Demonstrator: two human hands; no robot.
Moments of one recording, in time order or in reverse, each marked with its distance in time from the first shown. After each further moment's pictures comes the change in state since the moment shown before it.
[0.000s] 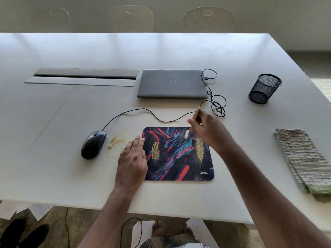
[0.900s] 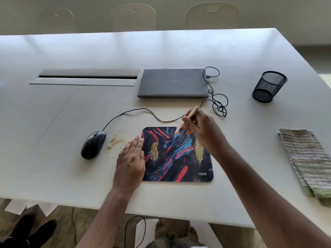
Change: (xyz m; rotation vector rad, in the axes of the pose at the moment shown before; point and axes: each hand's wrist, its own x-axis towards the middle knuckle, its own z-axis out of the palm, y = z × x) left_hand 0.000 0.003 -0.004 0.010 -0.011 -0.007; right_hand 0.002 0.003 0.013 0.290 0.046 -0.088
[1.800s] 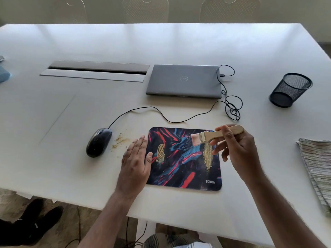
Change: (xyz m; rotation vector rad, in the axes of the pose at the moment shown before) left_hand -0.004 0.002 -0.007 -0.066 0.020 -0.012; right_hand -0.042 0.016 -0.029 0.517 0.103 0.301
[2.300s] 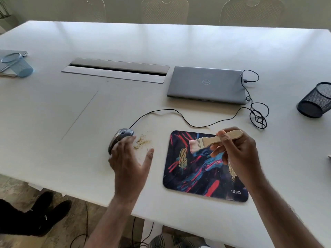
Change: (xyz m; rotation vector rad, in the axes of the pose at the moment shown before) left_hand 0.000 -0.038 -0.053 -0.014 0.285 -0.255; right_hand 0.006 -0.013 0.074 -0.006 -0.042 -0.008
